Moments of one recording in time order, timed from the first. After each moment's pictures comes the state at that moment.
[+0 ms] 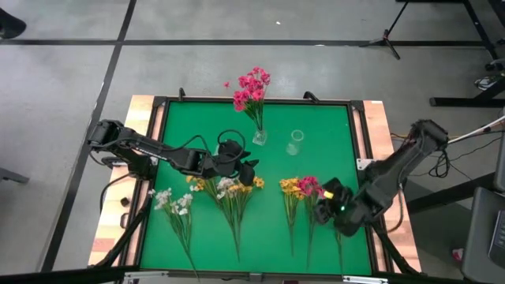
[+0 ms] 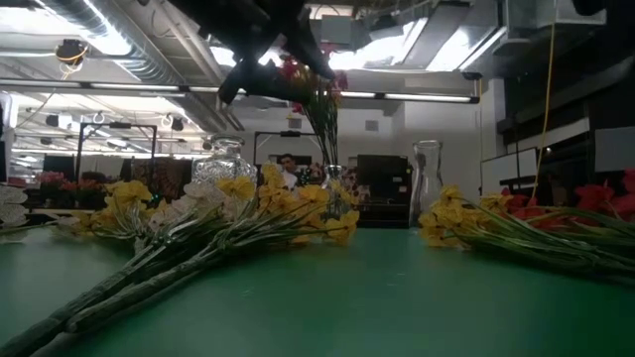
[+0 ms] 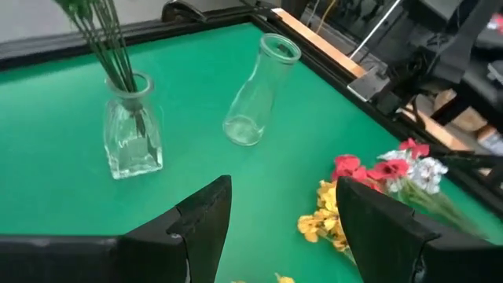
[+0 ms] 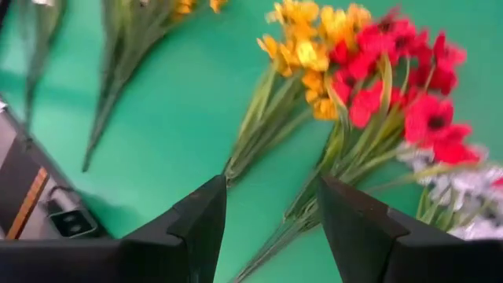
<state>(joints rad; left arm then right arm) -0.16 1.53 0.98 -0.01 -0.61 -0.78 0.78 1.31 1.00 -0.90 0.45 1.77</state>
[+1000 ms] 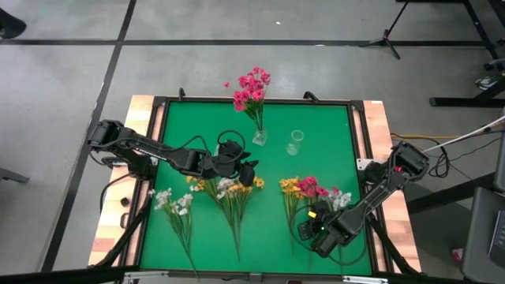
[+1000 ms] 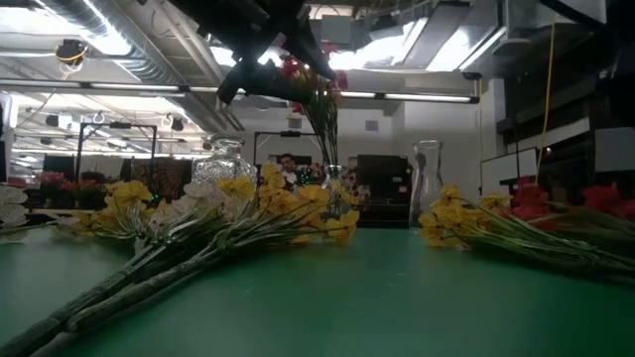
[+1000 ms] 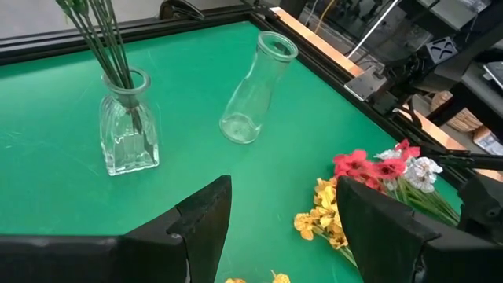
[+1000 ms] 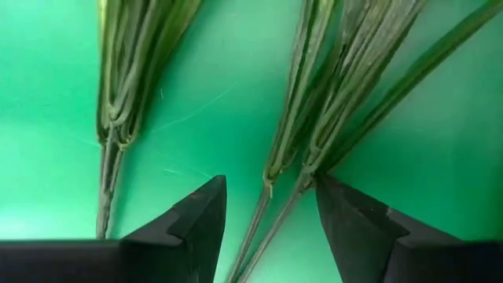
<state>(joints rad) -0.17 1.53 0.98 -0.01 -0.61 -0.78 0.81 1.74 1.01 -0.69 0.22 2.09</state>
